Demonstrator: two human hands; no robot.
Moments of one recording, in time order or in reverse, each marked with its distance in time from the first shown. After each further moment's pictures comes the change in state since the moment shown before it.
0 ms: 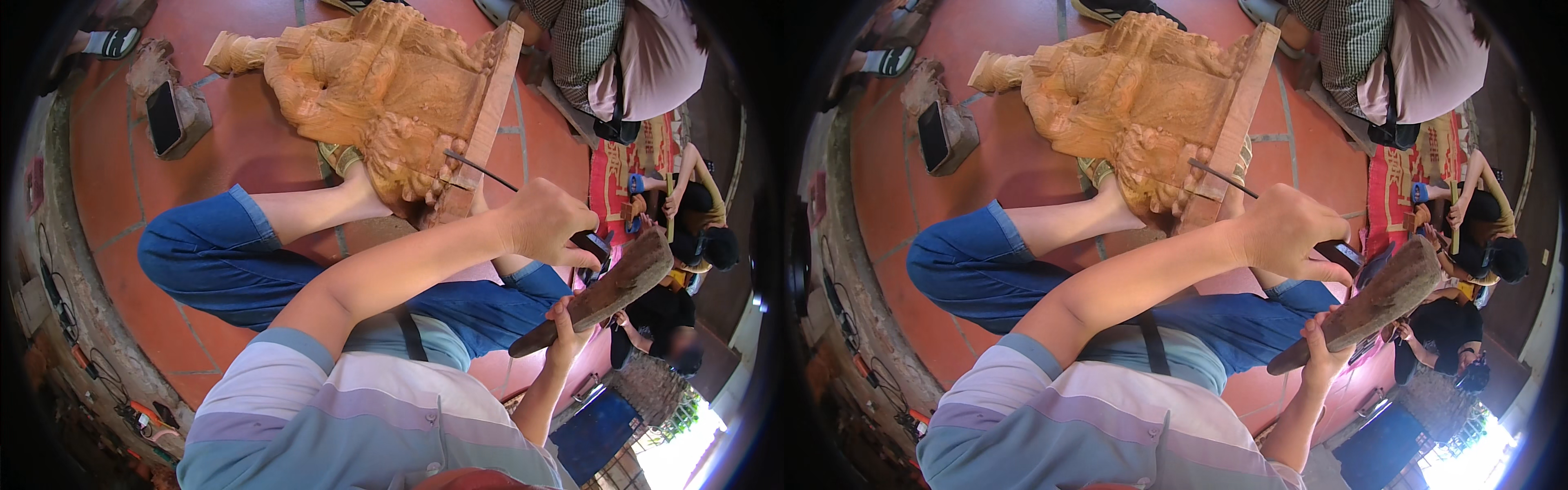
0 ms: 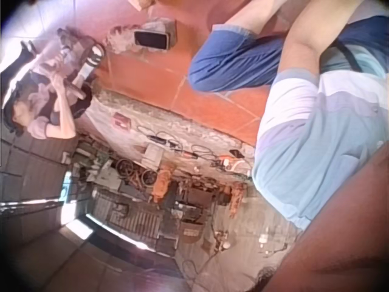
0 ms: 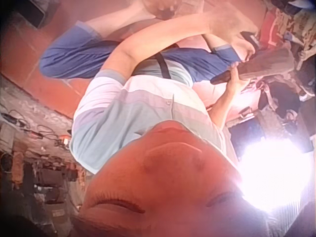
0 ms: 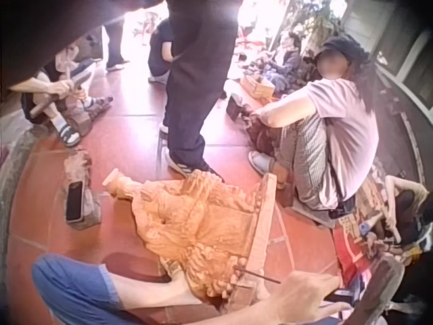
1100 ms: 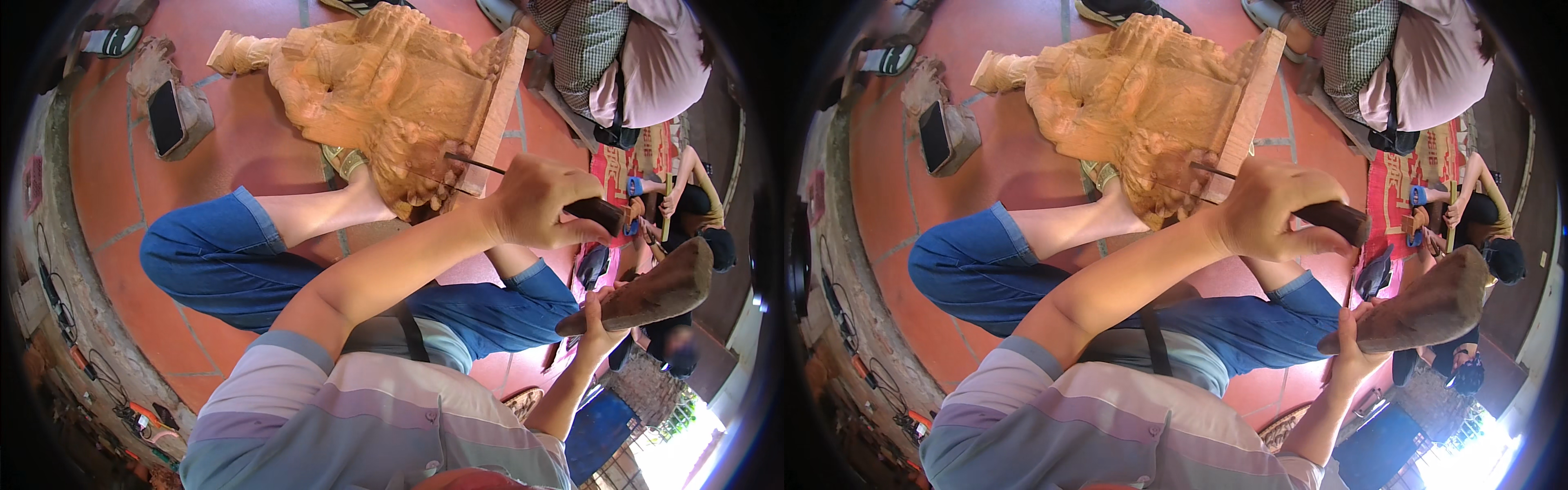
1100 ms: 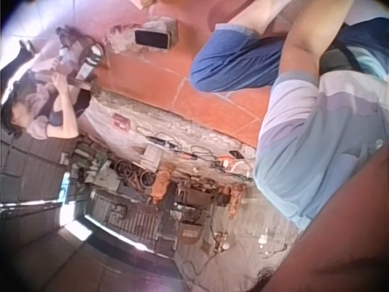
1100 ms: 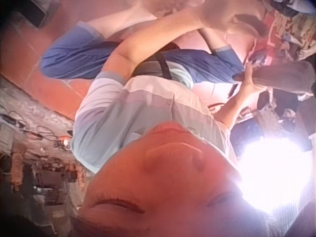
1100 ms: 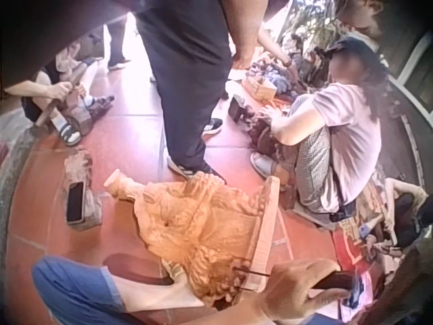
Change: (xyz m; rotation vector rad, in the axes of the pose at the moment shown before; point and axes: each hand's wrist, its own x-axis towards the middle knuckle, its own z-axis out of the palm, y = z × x) left_hand 0.012 0.003 -0.039 -0.104 0.225 -0.042; right_hand 0.028 -0.047 0.006 -0.166 0.071 -0.238
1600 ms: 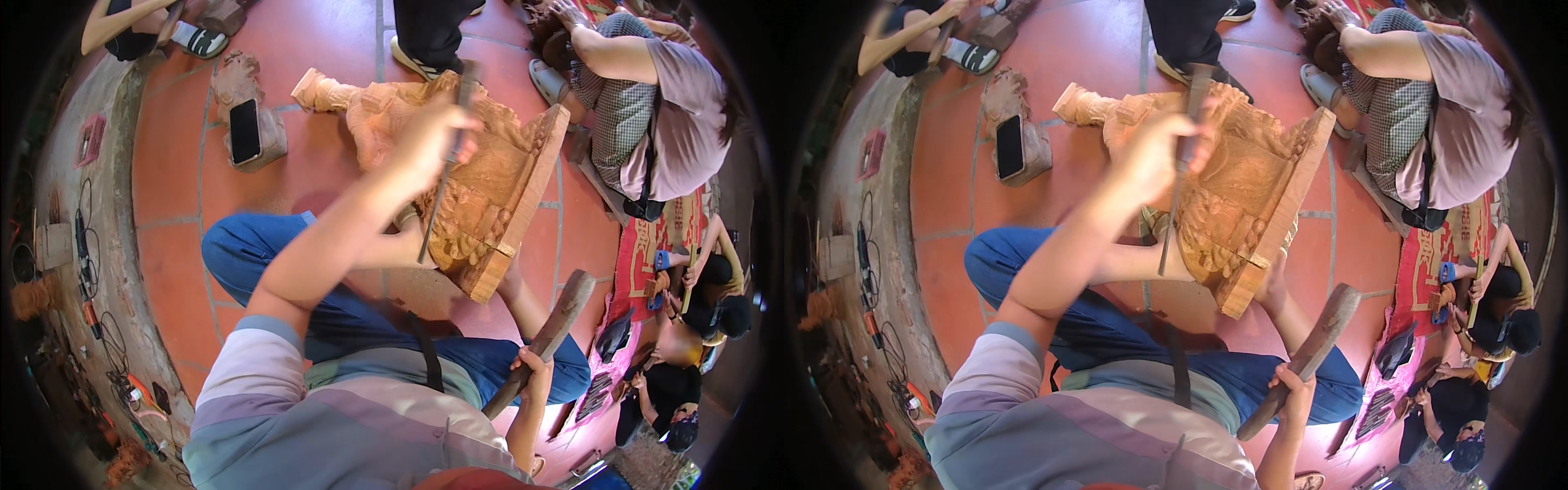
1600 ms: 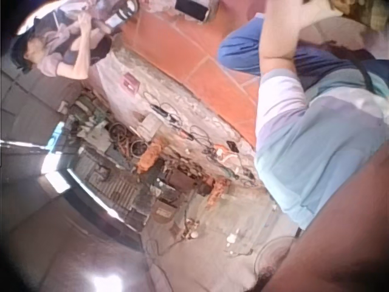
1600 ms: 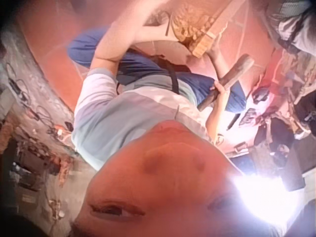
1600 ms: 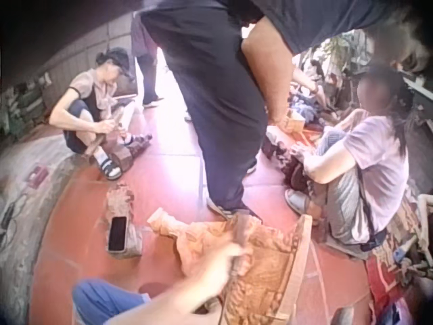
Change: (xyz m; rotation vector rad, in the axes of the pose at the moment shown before) left_hand 0.016 -0.019 -0.181 -0.610 0.262 -0.783; right_hand -0.053 0.079 0.049 0.392 -0.344 0.727
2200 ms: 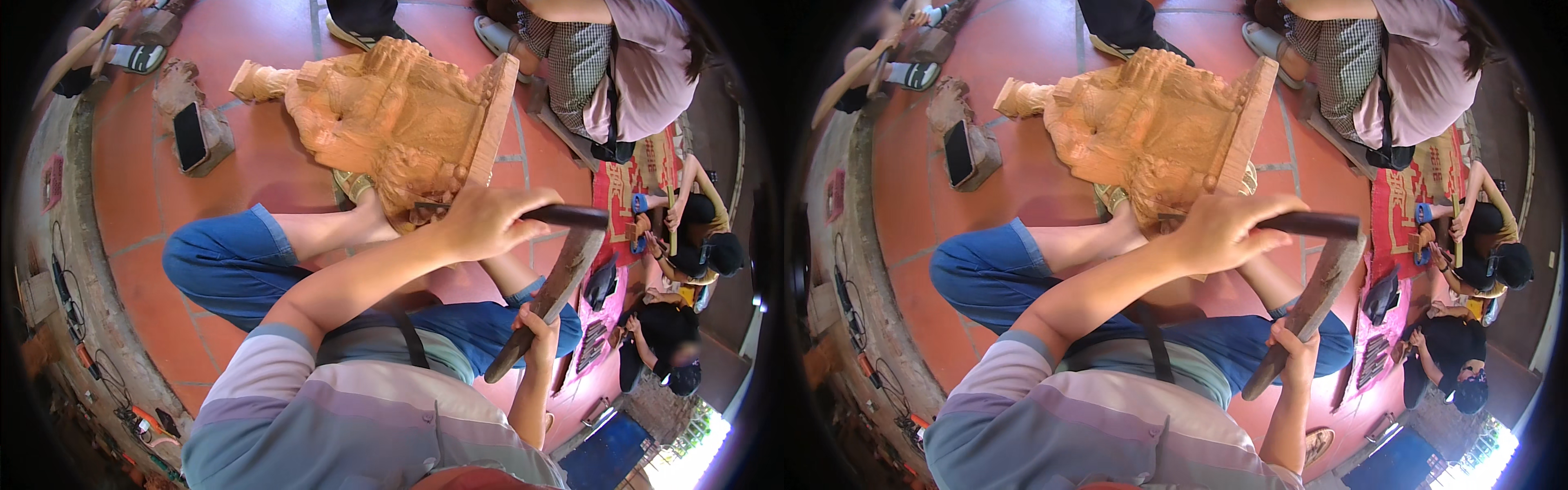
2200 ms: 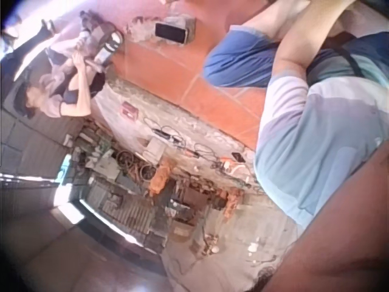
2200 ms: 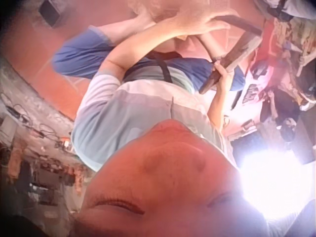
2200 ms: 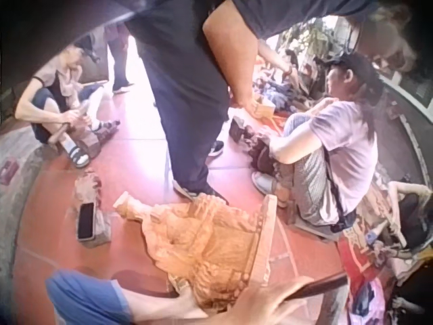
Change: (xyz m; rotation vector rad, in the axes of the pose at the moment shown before) left_hand -0.050 -0.097 0.114 0.912 -0.367 0.414; right_hand -0.013 -0.034 -0.003 -0.014 0.012 -0.163
